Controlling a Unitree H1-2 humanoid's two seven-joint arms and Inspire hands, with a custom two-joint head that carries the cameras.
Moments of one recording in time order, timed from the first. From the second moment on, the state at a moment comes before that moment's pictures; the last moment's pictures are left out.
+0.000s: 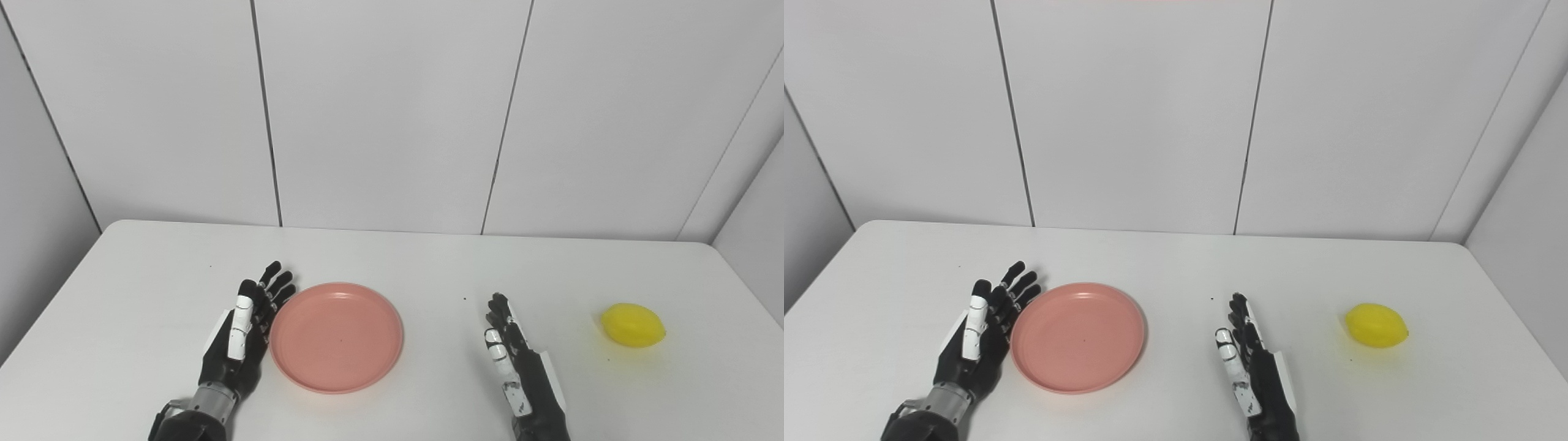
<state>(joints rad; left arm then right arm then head) -0.26 0.08 0.05 0.19 -0.27 0.00 -0.24 -0.03 0.05 0.08 -0.09 -0.09 -0.05 -0.01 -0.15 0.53</state>
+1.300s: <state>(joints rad) -0.17 -0.05 -0.10 0.09 -0.07 -0.05 -0.16 -0.03 0.03 0.07 -0.09 -0.07 -0.08 -0.01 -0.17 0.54</state>
